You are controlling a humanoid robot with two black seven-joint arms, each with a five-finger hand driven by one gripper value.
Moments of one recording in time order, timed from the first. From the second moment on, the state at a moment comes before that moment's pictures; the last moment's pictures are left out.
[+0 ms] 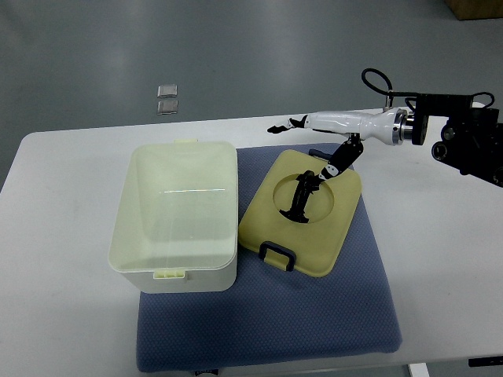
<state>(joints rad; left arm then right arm) -0.01 0.00 -0.02 -0.14 0.02 0.00 0.05 1.15 -0.50 0.06 0.91 -1.09 0.17 0.61</state>
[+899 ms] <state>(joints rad) -0.01 0.00 -0.02 -0.14 0.02 0.00 0.05 0.79 -0.47 0.40 0.72 -0.19 0.14 0.61</state>
